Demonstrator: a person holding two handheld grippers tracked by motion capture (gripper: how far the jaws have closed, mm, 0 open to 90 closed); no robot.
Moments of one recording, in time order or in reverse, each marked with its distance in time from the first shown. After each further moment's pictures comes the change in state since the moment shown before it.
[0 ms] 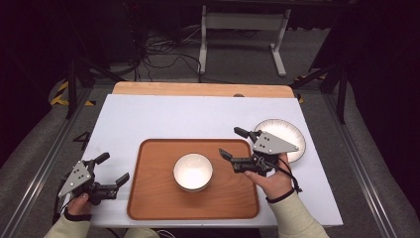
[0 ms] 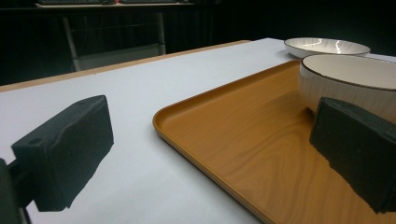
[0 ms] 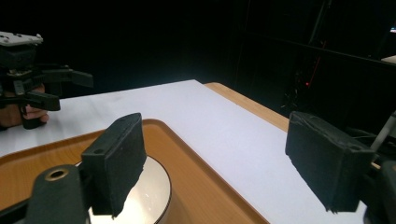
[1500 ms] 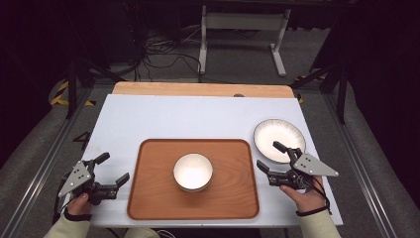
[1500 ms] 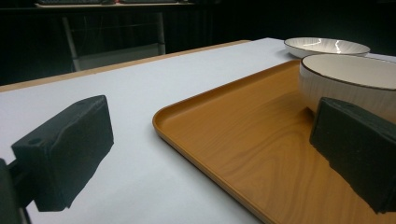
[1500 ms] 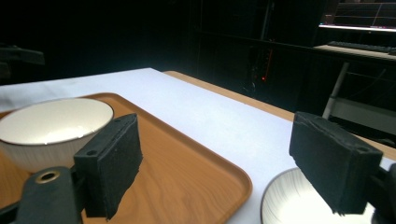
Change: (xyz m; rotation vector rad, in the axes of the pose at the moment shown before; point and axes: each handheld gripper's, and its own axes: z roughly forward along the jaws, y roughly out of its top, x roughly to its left) left arm 0.000 0.000 0.000 0.002 -0.002 0.000; right arm -0.032 -0.073 -0.081 -0.037 -0.167 0.034
